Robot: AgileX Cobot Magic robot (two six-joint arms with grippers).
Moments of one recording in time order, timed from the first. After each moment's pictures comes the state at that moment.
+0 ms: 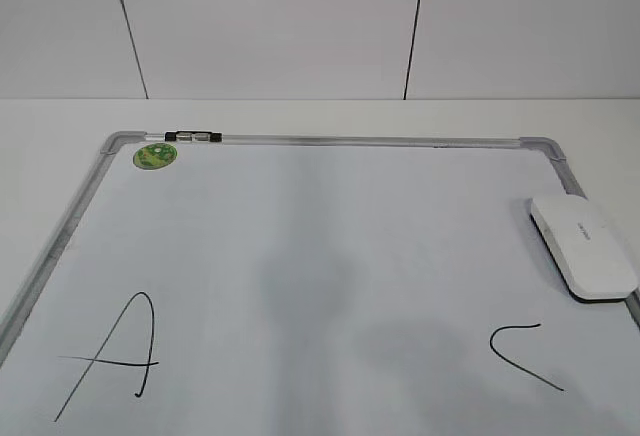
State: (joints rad) left arm -0.05 0.01 -0.56 -0.10 1.20 0.07; right arm 0.02 -0.02 -0.53 0.09 1.25 -0.13
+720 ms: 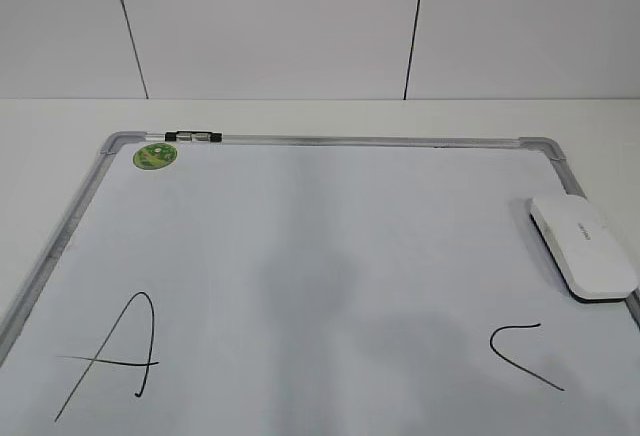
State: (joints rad) left arm -0.05 0.01 -0.52 -0.10 1.11 0.07; right arm 0.02 -0.02 -0.50 0.09 1.16 -0.13
